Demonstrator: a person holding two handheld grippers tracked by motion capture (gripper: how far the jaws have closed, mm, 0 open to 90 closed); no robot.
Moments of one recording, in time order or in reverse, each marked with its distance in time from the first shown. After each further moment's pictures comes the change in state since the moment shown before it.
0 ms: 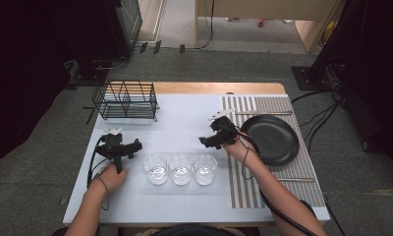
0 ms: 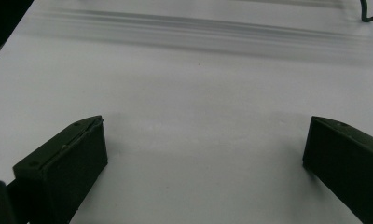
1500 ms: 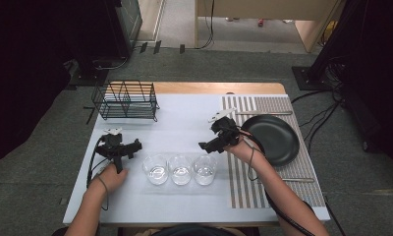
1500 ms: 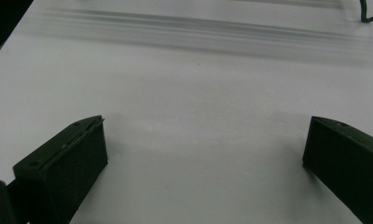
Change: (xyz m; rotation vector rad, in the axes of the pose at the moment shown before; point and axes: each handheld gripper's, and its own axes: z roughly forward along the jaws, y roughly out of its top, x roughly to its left) left arm 0.001 0.000 0.000 -0.007 -0.008 -0.012; right arm 0.015 0.007 -0.028 0.024 0.061 -0.100
